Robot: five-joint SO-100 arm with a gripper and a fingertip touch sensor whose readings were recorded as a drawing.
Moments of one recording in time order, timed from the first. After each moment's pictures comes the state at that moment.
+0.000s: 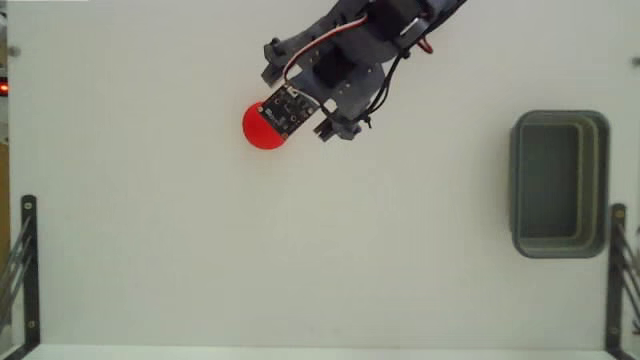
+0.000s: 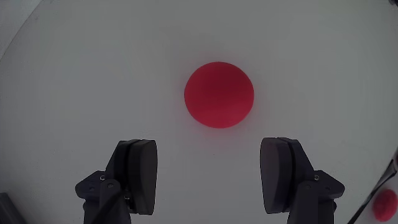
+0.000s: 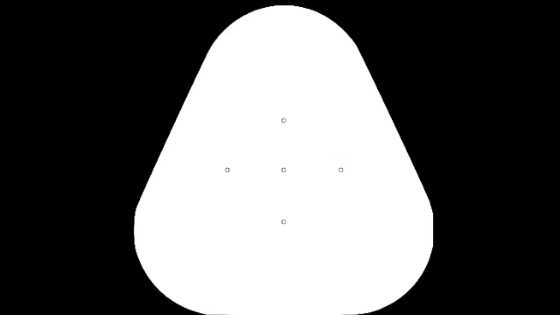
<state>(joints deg) 43.5 140.1 114.3 81.8 -0.3</state>
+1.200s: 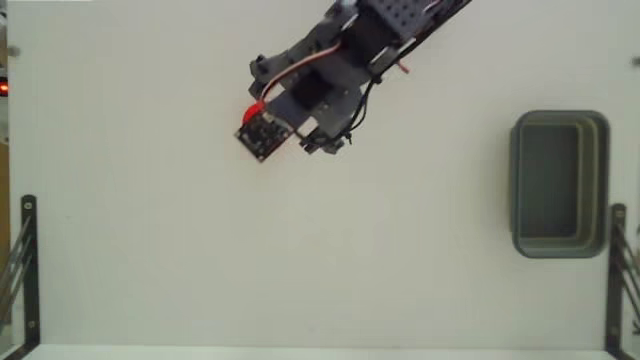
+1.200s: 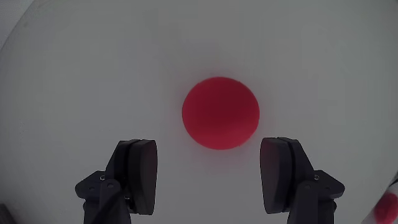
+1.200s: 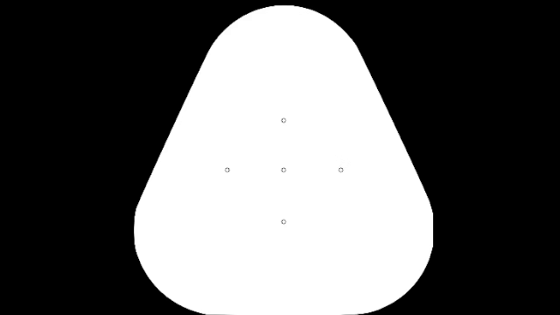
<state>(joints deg) 43.5 128.0 114.1 72.7 -0.2</state>
